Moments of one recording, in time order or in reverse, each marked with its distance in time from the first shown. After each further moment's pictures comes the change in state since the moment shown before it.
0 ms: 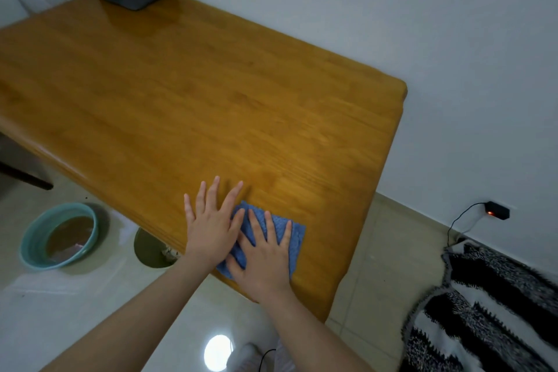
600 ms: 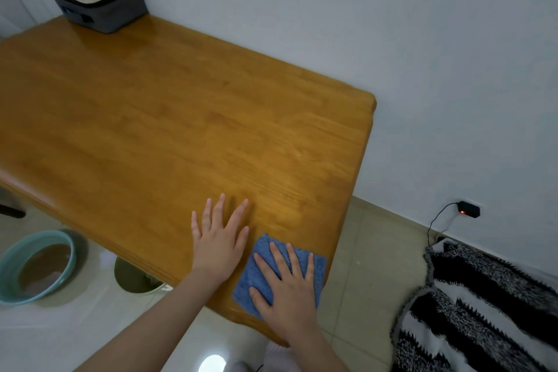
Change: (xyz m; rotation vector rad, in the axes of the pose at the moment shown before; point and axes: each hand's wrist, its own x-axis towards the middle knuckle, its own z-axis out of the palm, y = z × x) left_hand 0.006 0.041 0.007 0.025 -0.051 0.080; right_hand -0.055 0.069 -0.015 0.025 0.014 0.089
